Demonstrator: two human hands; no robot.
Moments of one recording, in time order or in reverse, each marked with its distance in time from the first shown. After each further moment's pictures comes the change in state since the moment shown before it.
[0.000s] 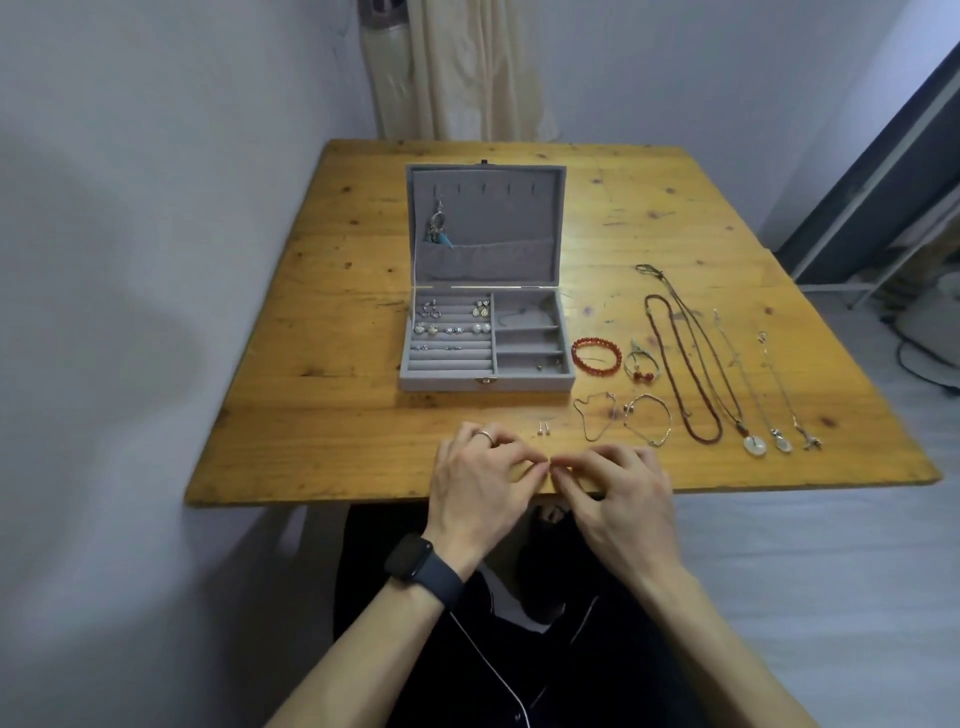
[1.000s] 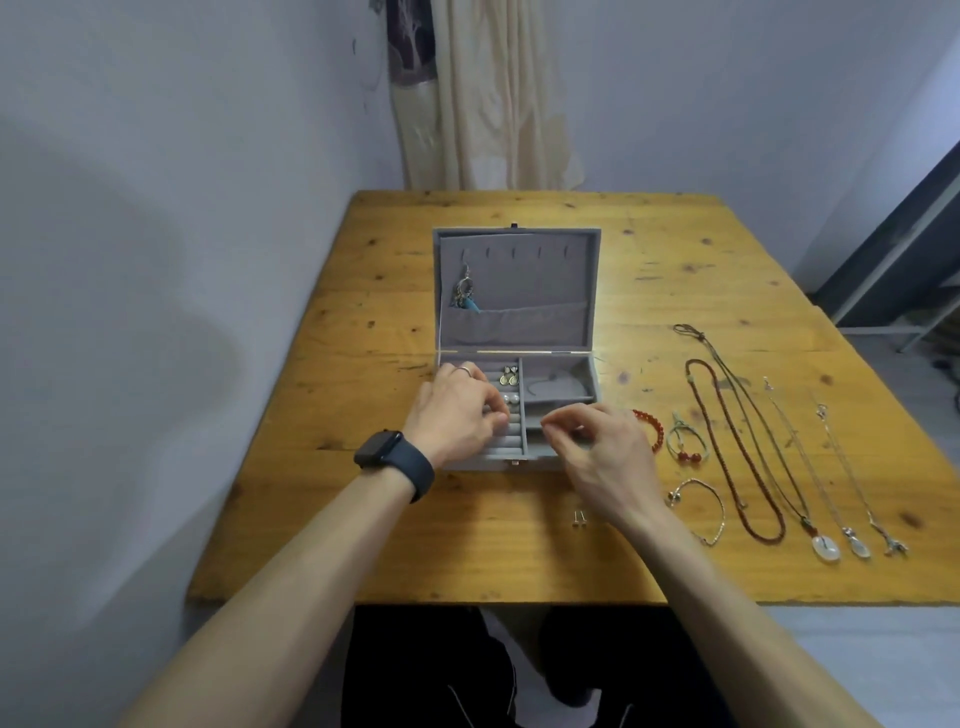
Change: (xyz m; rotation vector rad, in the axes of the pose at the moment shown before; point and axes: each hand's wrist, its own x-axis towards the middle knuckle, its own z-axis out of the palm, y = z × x) left_hand 0.155 -0.051 -0.057 0.184 -0.323 -0.031; right_hand 0.135 -0.035 0.023 0.207 -0.071 -0.031
